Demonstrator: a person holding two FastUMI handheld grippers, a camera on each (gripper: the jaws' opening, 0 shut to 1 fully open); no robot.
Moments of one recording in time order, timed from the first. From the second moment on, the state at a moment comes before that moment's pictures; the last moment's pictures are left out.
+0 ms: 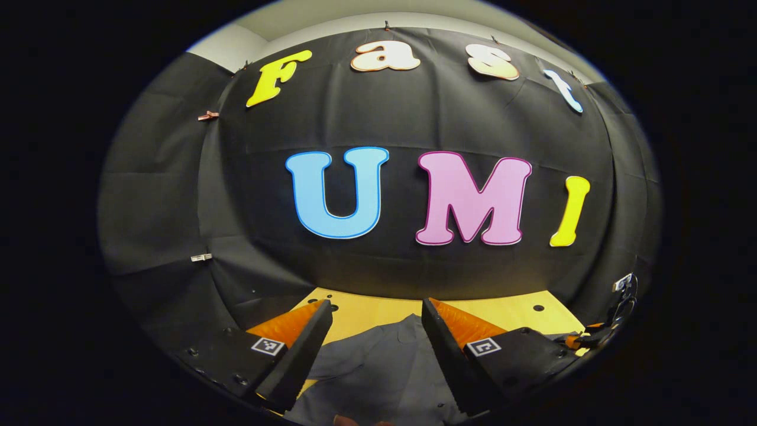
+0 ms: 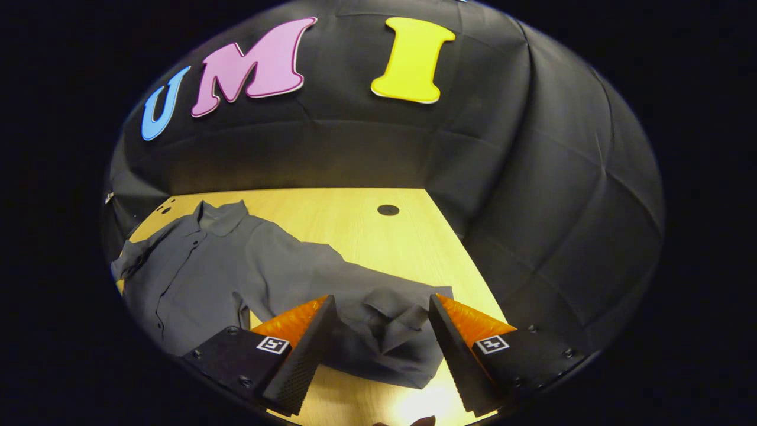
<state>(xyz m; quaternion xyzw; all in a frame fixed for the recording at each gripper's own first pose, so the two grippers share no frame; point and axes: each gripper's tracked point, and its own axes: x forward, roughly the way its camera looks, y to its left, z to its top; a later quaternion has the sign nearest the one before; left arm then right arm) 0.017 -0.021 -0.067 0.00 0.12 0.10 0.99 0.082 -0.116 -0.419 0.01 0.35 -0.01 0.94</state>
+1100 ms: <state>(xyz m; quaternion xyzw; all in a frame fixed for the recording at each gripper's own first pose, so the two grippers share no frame) -0.030 0.004 -0.089 0.02 0.16 0.16 0.97 0.077 -0.099 -0.498 0.06 0.45 0.00 0.89</state>
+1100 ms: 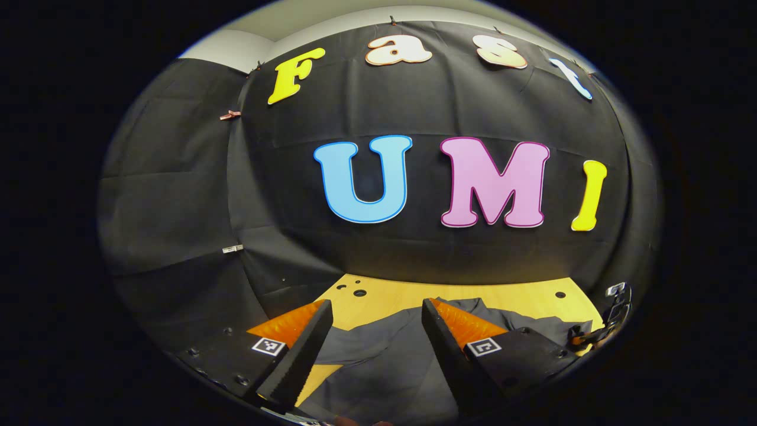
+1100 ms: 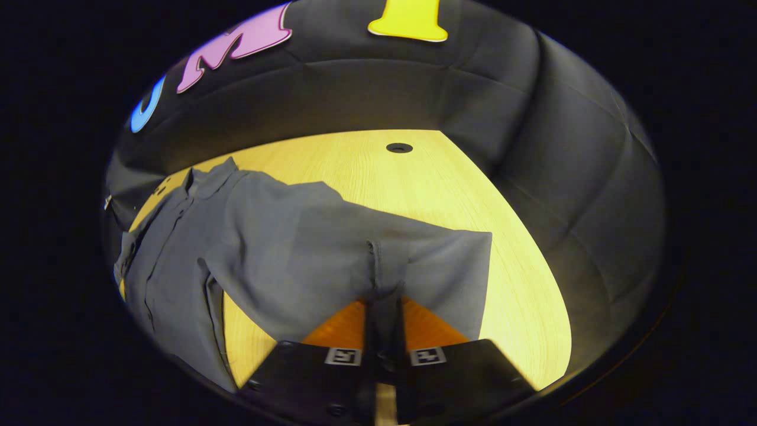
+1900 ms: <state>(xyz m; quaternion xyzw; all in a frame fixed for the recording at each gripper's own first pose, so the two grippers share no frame) -0.055 0.188 -0.161 0.00 0.14 0.15 0.98 0.107 -0.001 -0.224 0.08 0.23 0.02 0.97</state>
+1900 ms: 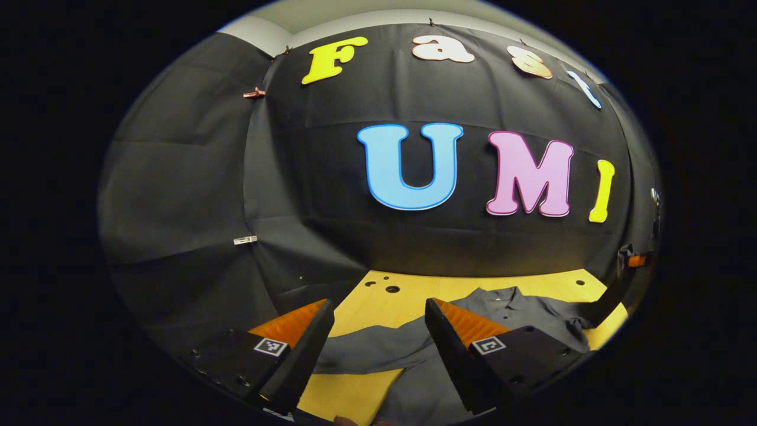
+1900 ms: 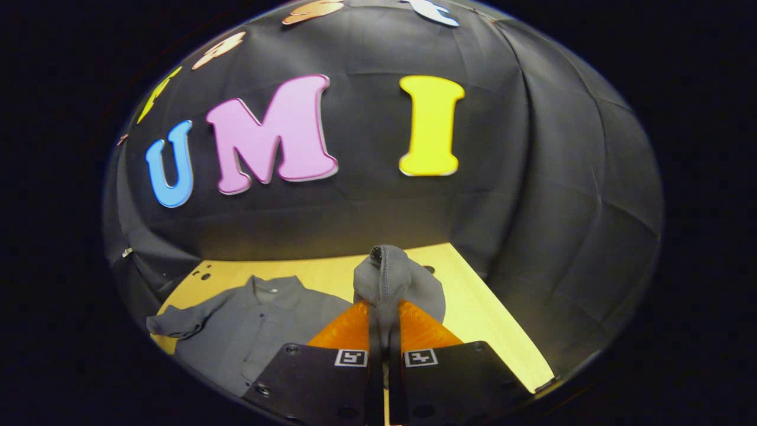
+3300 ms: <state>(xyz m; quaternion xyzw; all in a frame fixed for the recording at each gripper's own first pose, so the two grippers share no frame) -0.054 0.389 -0.413 -0.01 0.33 0.17 0.93 0.068 0.346 -0.250 0.05 0.26 0.20 0.94</state>
